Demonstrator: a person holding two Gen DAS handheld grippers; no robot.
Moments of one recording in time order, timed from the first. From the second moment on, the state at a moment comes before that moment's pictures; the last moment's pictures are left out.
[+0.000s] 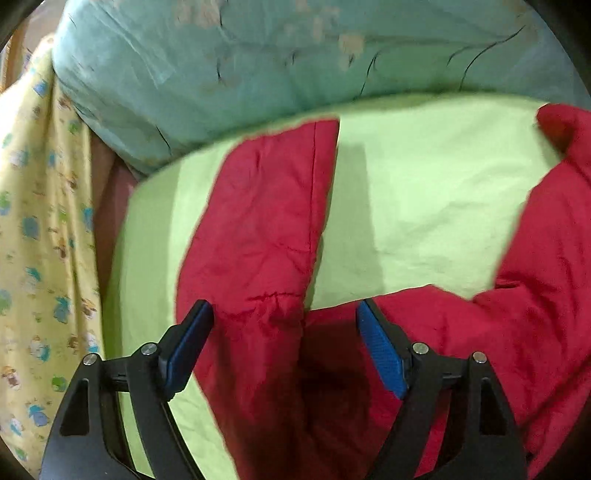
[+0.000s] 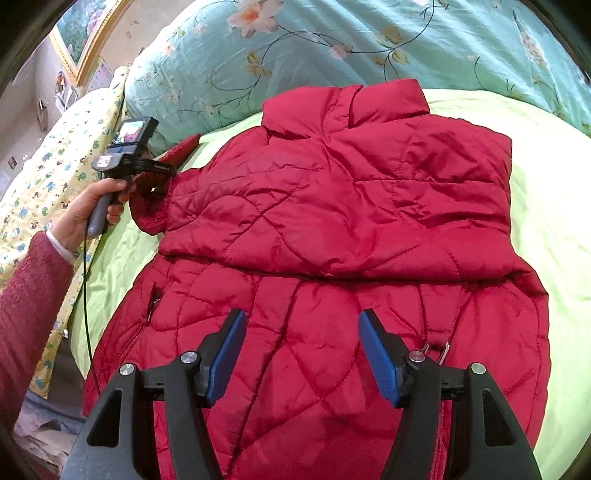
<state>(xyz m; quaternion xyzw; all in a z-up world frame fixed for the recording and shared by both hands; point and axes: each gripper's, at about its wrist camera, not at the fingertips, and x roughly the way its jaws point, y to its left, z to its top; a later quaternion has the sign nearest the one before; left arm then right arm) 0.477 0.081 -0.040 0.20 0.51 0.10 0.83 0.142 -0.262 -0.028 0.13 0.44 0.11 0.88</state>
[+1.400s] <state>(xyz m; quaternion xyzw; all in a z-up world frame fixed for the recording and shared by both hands) 0.264 -0.076 0.013 -0.06 0.37 -0.26 0.89 0.122 -0.306 -0.032 0.28 0.40 0.12 0.87</state>
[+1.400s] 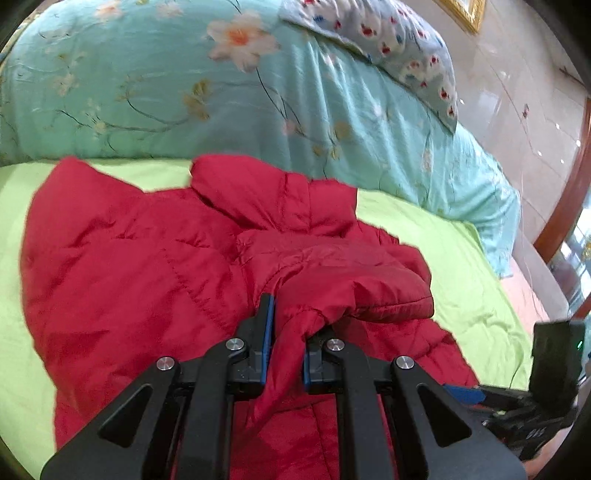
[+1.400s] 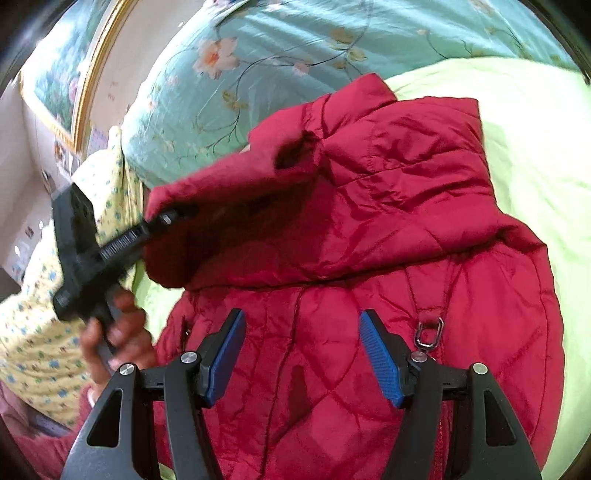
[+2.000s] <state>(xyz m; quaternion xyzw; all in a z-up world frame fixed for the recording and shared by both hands) 0.253 -0.100 -0.013 -0.03 0.38 -0.26 0.88 0.208 -0.351 -0.073 0.53 0.32 0.16 0.77</state>
